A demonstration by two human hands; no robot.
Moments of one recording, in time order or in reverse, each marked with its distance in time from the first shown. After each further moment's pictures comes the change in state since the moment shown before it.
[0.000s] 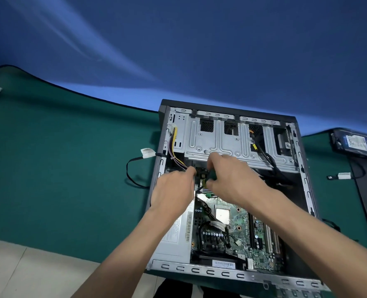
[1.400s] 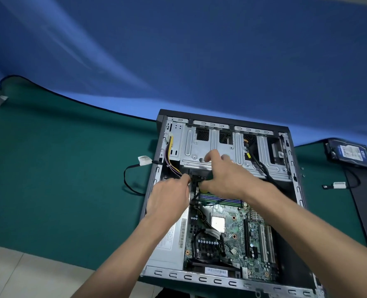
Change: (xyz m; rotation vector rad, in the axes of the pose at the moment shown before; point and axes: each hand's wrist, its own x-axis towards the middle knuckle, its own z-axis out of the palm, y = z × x) left_hand 0.000 0.003 0.000 0.000 0.000 -0.046; right_hand 0.012 0.004 -0.012 0.038 -0.104 0.099
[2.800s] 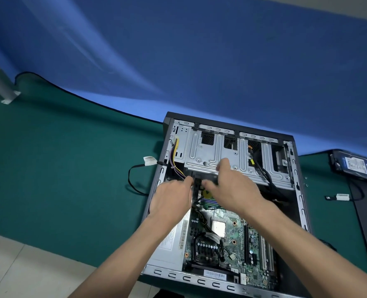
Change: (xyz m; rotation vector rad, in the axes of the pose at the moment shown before) left_hand -0.002 0.002 -0.003 0.010 0.006 -0.027; right_hand -0.009 0.004 0.011 -0.015 0.150 0.007
